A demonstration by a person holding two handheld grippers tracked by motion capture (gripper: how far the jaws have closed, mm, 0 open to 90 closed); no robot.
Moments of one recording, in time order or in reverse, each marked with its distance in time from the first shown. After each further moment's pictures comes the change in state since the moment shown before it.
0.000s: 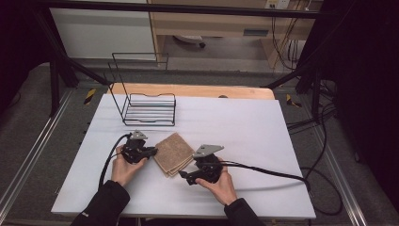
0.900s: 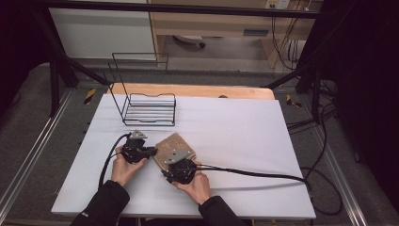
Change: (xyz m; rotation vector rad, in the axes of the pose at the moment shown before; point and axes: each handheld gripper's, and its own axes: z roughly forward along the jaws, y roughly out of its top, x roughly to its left) left arm 0.002 0.000 0.000 -0.002 -0.011 -0.012; right arm 0.039 0.014 0.065 0.070 -0.046 -0.141
